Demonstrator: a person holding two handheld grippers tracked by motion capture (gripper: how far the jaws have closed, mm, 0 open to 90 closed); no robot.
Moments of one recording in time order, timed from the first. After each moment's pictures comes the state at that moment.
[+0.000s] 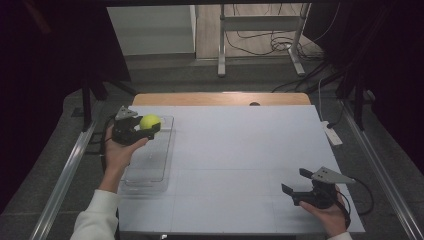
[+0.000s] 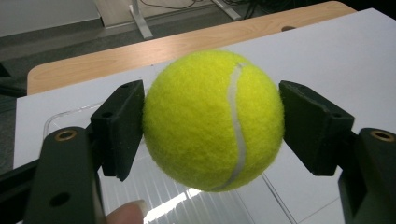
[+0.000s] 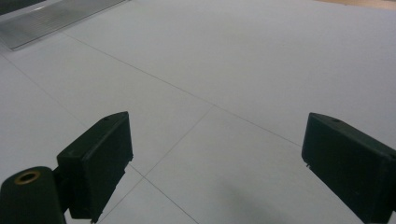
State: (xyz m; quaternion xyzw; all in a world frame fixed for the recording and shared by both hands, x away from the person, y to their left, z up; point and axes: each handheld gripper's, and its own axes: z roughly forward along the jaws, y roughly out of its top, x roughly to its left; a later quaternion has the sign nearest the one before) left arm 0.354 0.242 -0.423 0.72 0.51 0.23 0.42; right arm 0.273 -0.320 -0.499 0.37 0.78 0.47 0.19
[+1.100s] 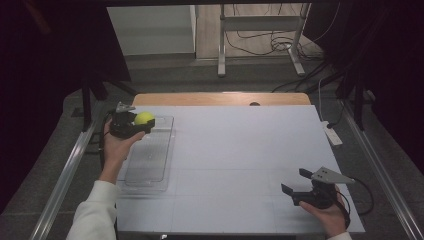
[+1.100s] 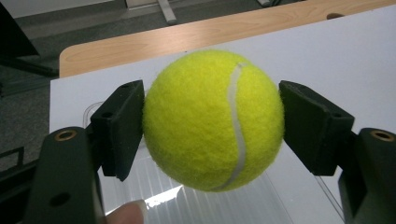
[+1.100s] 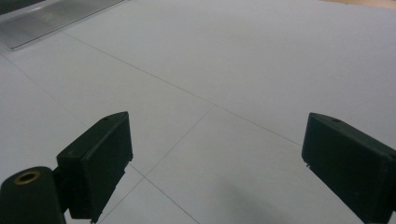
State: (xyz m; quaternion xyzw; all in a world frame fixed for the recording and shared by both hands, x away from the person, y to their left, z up) left arm 0.381 0.258 -0.433 0.71 0.55 0.24 0.37; right arm 0.273 -0.319 -0.499 0.37 0.78 0.47 0.19
